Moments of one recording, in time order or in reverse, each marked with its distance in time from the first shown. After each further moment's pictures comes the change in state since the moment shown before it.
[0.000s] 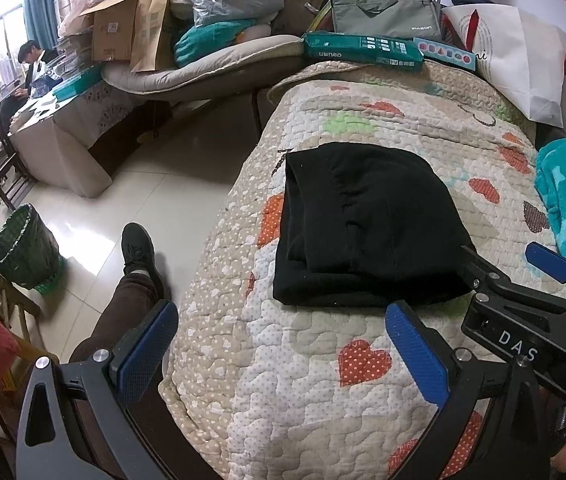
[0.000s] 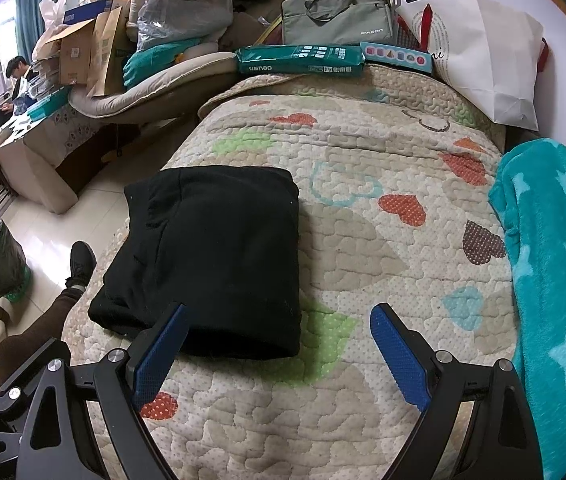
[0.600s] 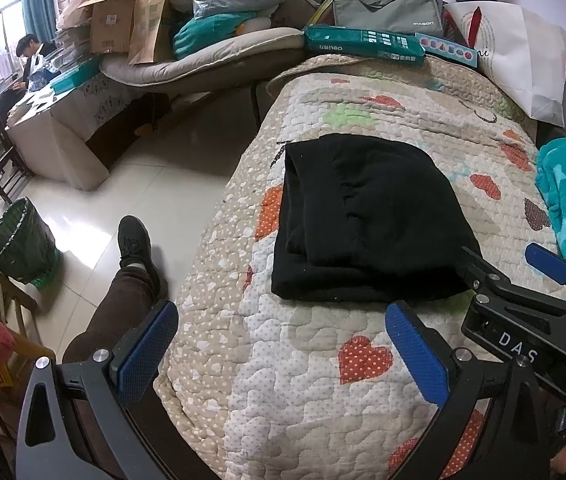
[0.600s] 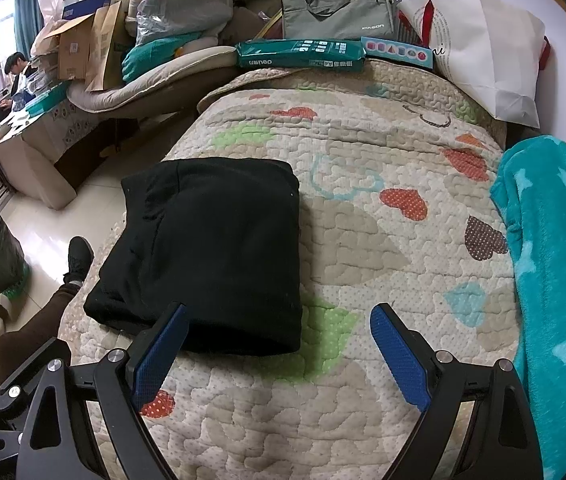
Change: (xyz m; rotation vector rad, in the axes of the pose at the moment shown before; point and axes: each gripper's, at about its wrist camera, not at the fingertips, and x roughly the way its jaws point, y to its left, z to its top) left arm 0.006 0.001 -0.001 -0.006 0.022 -0.009; right arm 0.005 0.001 -0.003 -0.003 0.017 -0.005
